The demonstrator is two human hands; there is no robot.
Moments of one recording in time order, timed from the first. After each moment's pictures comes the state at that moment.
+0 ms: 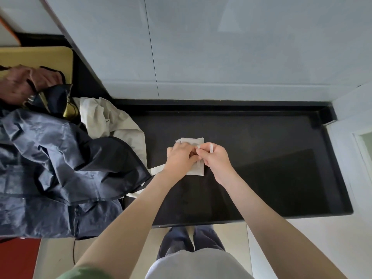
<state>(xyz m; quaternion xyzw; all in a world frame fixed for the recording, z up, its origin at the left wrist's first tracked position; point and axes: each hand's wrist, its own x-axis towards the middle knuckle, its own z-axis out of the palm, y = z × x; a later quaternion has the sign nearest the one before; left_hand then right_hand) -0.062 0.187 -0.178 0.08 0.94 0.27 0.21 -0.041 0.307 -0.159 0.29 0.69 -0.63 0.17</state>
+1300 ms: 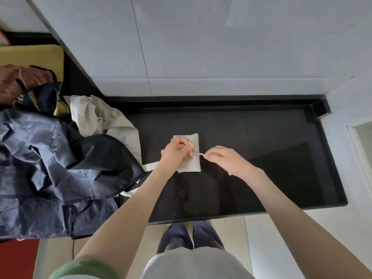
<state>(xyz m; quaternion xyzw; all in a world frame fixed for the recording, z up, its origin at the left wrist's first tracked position) -0.052 0.181 -0.187 -0.09 0.74 0.61 0.25 -0.034 0.367 -0.145 0.08 0.85 -0.40 0.33</state>
